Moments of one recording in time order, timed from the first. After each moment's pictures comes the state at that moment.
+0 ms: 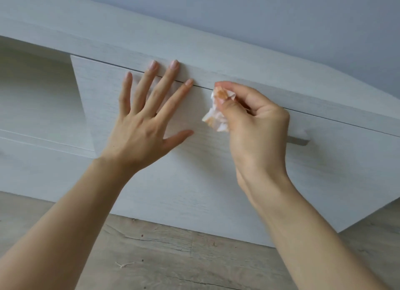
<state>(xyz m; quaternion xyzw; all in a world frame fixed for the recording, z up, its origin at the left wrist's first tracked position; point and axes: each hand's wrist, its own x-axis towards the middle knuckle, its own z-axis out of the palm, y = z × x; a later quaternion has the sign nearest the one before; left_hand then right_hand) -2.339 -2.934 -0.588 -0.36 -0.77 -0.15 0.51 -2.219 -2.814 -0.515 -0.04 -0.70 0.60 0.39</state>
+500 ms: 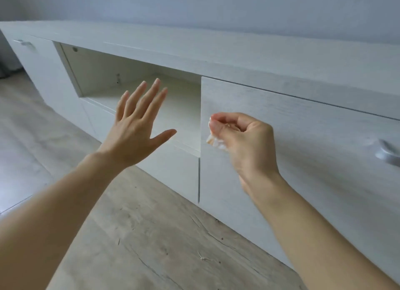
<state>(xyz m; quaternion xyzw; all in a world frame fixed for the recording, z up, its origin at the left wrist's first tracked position) -2.325 -3.116 -0.581 -0.17 -0.93 -0.04 0.33 -2.283 -2.902 -0.554 0.06 -0.68 0.72 0.12</state>
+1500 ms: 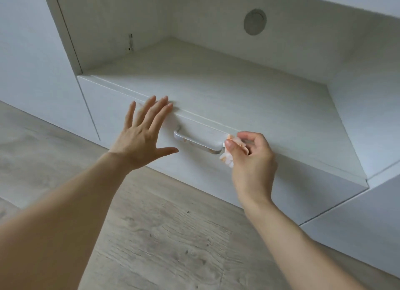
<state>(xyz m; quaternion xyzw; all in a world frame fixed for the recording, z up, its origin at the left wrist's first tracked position) -2.552 -3.392 -0.740 -0.27 -0.93 -0.07 0.24 -2.445 -3.192 -0.692 -0.18 -0.77 0.55 0.27</state>
